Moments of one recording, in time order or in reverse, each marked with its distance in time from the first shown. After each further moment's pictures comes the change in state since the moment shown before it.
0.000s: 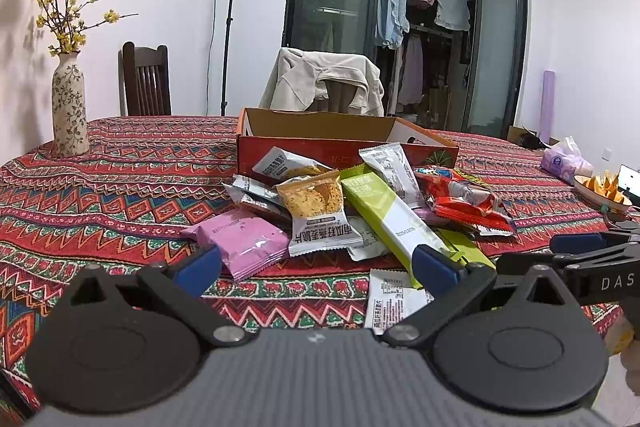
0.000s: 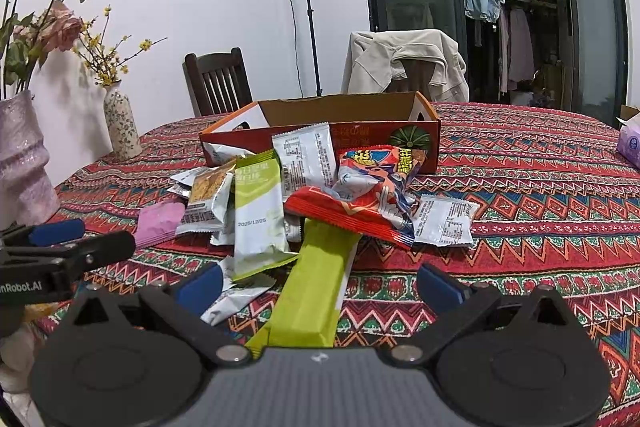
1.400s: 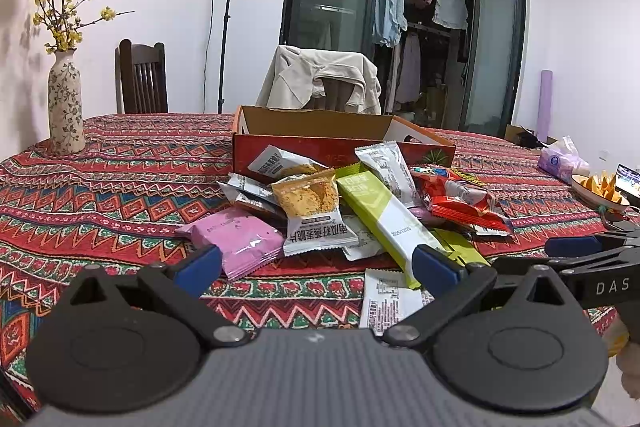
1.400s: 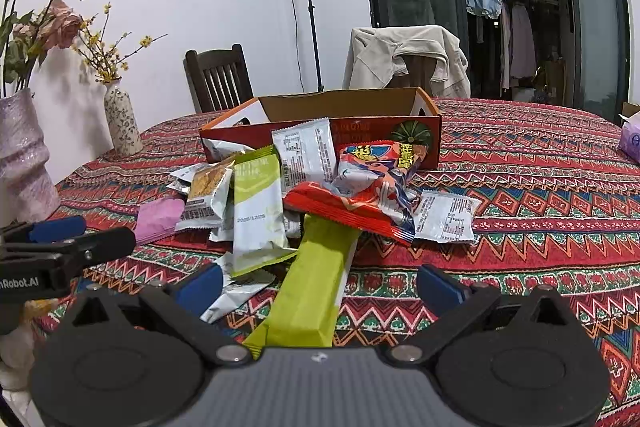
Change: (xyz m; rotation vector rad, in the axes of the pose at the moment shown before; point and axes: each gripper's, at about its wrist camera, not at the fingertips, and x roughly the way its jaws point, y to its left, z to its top) left arm 0.003 -0.001 0.002 -0.004 0.012 -0.011; right arm 0.002 -0.001 -0.002 0.002 0.007 0.003
